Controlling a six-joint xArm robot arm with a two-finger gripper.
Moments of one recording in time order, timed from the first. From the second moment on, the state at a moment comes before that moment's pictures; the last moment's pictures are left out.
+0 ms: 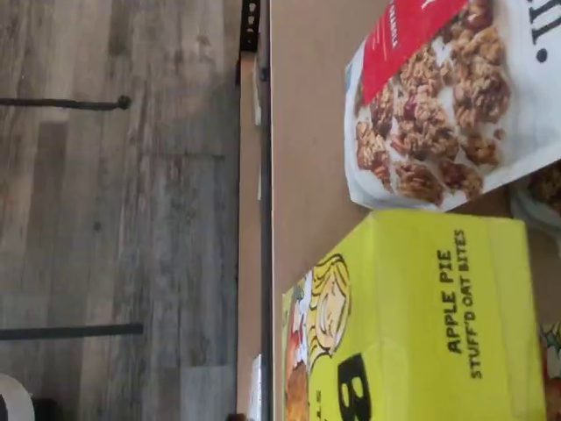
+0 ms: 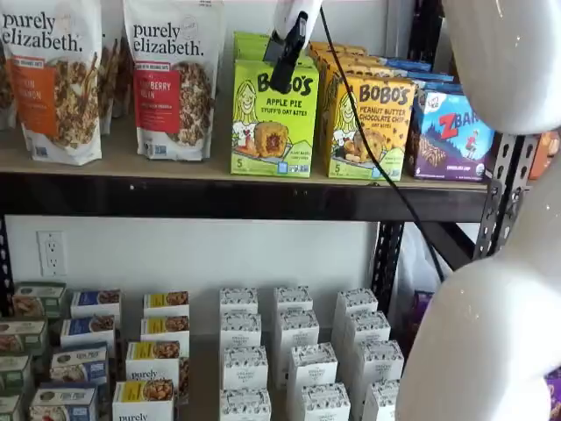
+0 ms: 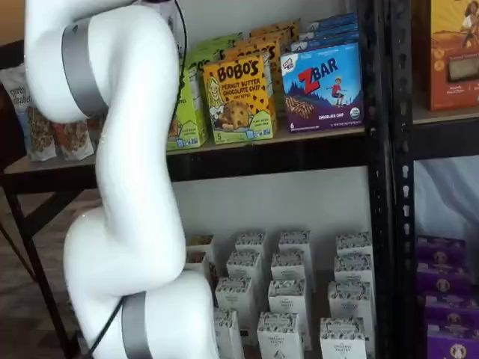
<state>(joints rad) 0.27 -0.11 -1.62 0.27 1.53 -1.26</state>
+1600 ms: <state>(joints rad) 0.29 -0.10 -1.59 0.23 1.53 -1.25</state>
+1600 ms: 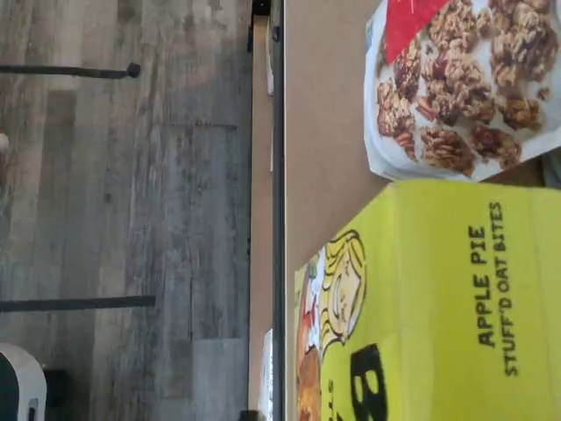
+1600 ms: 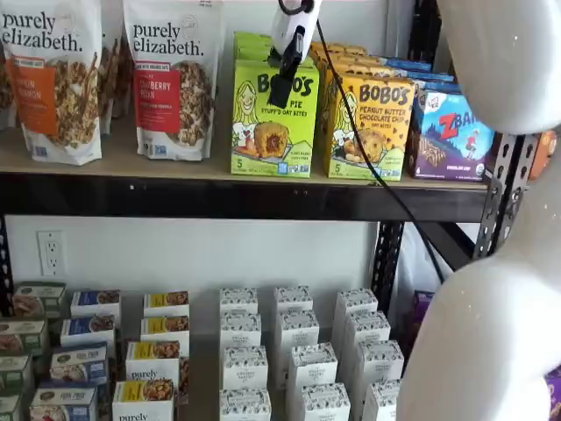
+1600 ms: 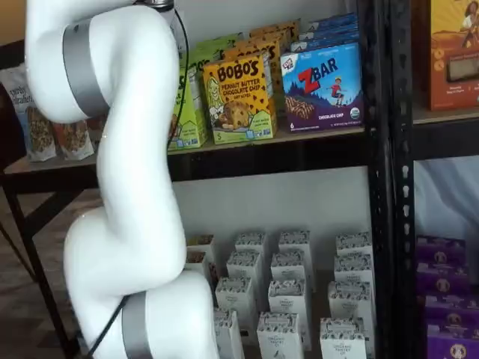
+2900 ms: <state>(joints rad) 0.30 -0.10 -1.58 0.23 1.52 -1.25</state>
